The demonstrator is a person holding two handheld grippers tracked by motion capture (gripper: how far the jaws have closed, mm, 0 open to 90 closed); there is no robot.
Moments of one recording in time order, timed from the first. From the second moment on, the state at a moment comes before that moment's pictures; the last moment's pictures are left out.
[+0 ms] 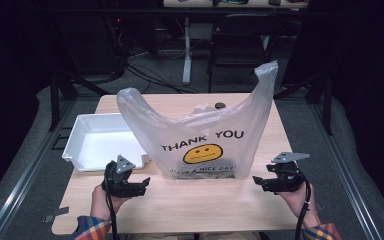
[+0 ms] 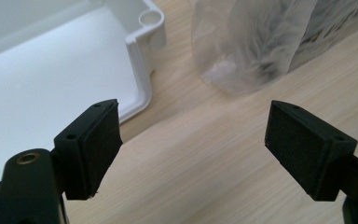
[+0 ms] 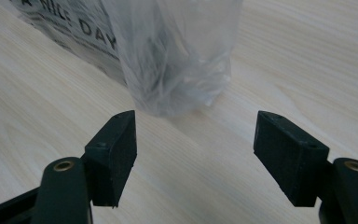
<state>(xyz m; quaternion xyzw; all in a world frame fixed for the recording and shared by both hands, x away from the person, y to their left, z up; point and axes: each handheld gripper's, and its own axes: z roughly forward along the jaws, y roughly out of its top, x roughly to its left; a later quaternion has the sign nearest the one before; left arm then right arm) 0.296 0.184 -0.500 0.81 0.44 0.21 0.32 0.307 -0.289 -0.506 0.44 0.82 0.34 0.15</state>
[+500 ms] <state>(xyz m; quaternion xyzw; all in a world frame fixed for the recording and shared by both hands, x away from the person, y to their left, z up) 0.308 0.162 -0.467 0.78 0.41 0.23 0.42 0.319 -0.268 -0.470 0.41 0.79 0.42 0.17</state>
